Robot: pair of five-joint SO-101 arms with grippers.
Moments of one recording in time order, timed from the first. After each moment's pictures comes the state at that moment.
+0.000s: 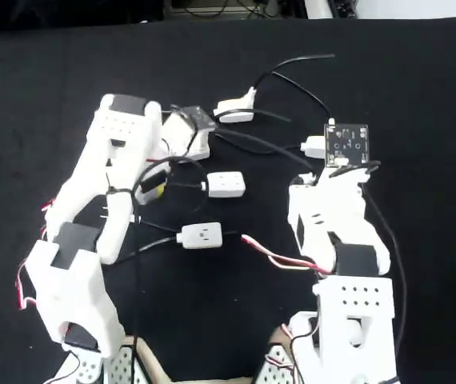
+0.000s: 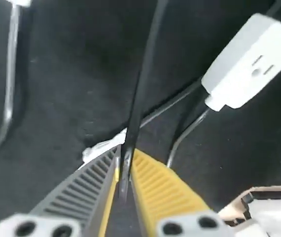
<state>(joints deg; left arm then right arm) 6.4 17.8 -6.2 93.9 -42.6 2.2 -60.8 64.7 47.6 3.0</state>
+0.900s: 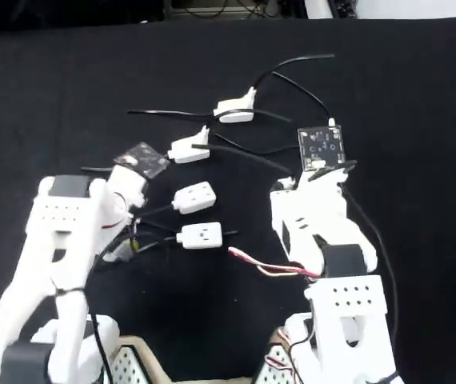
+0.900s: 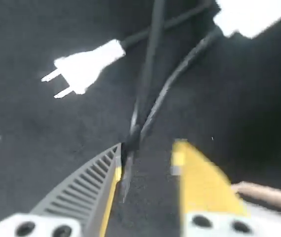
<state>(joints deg) -3.5 -29.3 43.6 77.7 -35.5 -4.9 -60.8 66.0 47.6 3.0</state>
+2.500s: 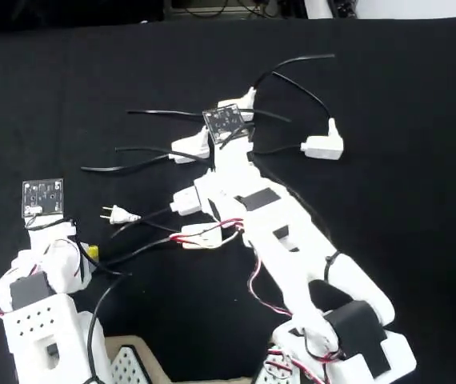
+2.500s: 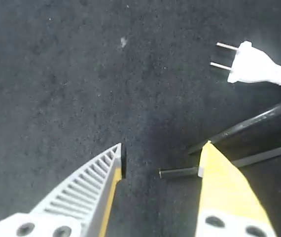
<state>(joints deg) -28.8 -73.2 80.7 60.9 -17.7 -25.8 -13.6 49.9 25.3 -5.2</state>
